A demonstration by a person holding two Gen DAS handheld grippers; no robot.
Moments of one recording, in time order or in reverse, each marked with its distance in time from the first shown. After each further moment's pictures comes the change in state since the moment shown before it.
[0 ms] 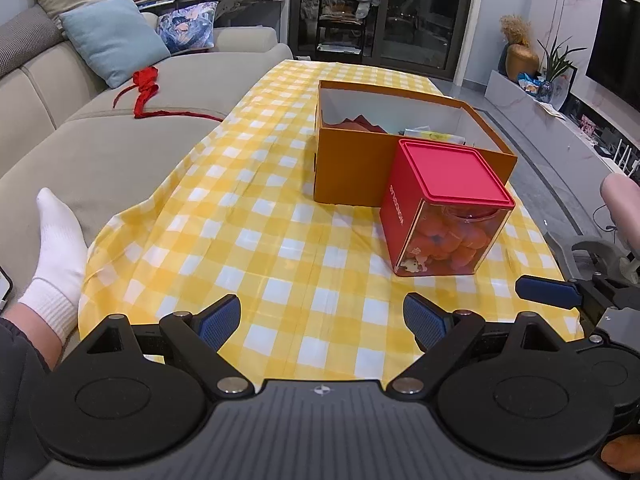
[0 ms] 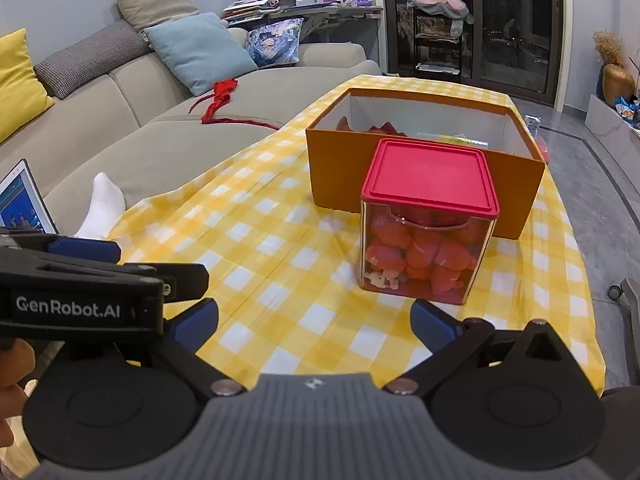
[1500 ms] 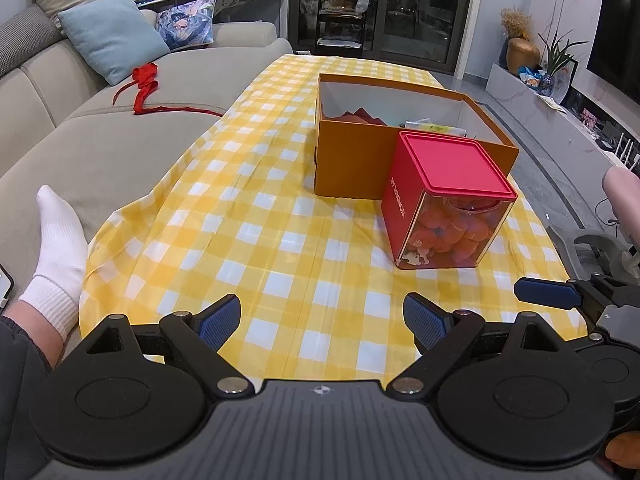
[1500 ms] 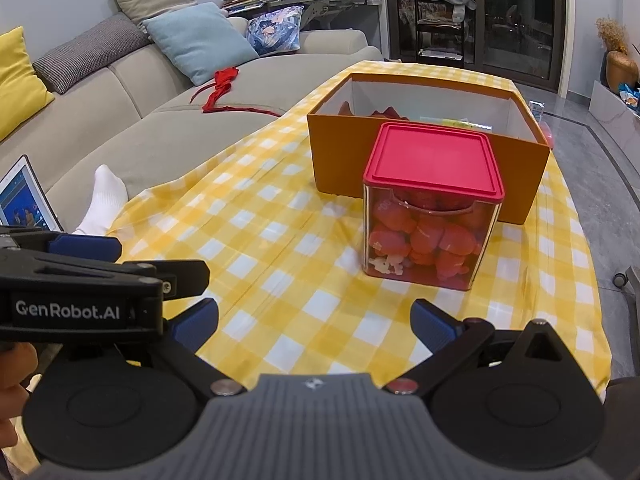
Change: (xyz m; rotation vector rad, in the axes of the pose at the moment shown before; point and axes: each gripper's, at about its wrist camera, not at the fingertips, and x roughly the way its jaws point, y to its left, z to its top) left arm 0.004 -0.003 -0.003 0.010 0.013 0.009; right arm 0.002 0.000 -0.002 0.017 0.041 0.013
